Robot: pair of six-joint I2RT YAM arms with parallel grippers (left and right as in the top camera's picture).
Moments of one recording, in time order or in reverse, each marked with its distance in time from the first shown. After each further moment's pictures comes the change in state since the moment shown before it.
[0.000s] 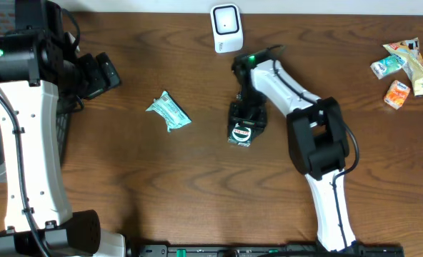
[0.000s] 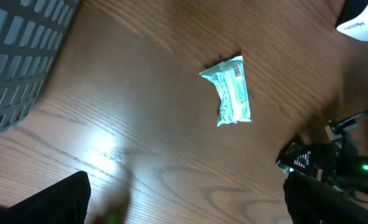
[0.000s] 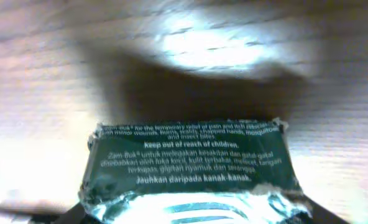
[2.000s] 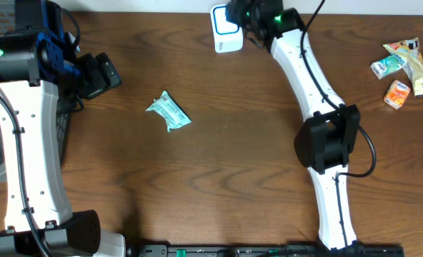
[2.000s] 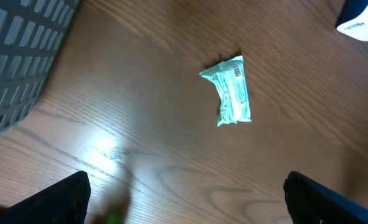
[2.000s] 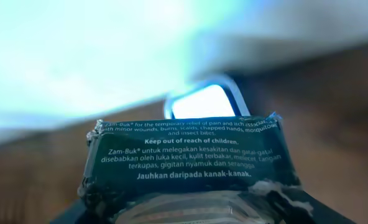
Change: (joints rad) left arm 0.000 0.000 0.000 0.000 0.000 0.000; right arm -0.042 0.039 0.516 0.791 0.427 0.134
